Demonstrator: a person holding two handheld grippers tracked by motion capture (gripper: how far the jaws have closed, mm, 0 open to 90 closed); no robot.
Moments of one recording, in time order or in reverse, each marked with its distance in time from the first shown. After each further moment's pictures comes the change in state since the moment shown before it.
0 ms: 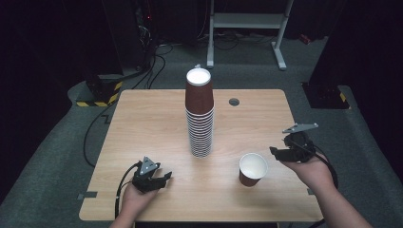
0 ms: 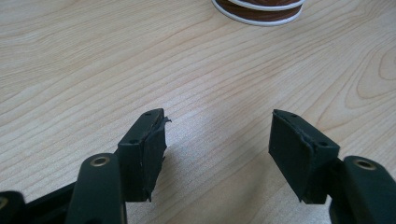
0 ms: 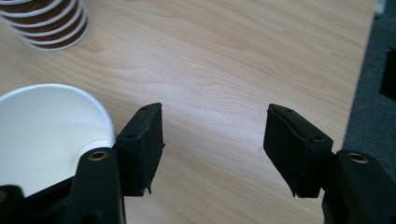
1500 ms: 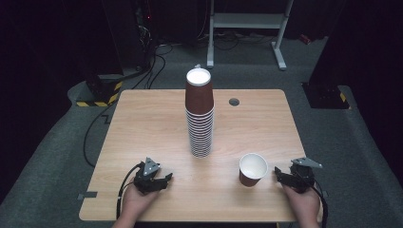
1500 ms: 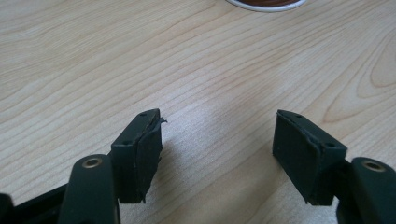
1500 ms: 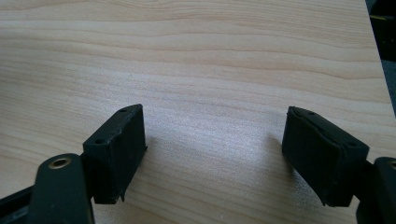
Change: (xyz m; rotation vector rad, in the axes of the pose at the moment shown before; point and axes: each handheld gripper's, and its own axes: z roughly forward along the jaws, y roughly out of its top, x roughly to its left) left arm -0.006 0.000 0.002 0.042 0.046 0.026; right arm -0.015 -0.123 0.083 -0.121 -0.107 0.220
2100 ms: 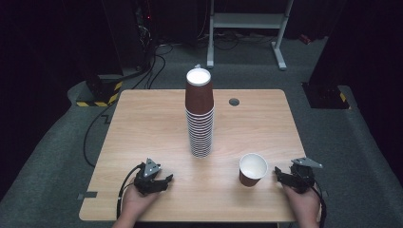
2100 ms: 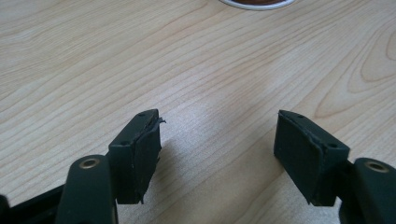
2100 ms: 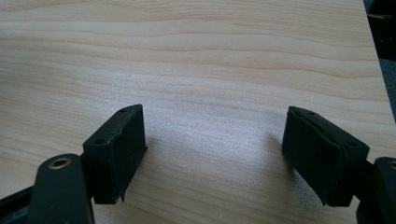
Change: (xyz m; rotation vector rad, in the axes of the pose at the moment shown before) left arm -0.002 0.000 -0.001 -0.001 -0.025 0.027; right arm 0.000 0.000 0.000 0.001 -0.004 0.005
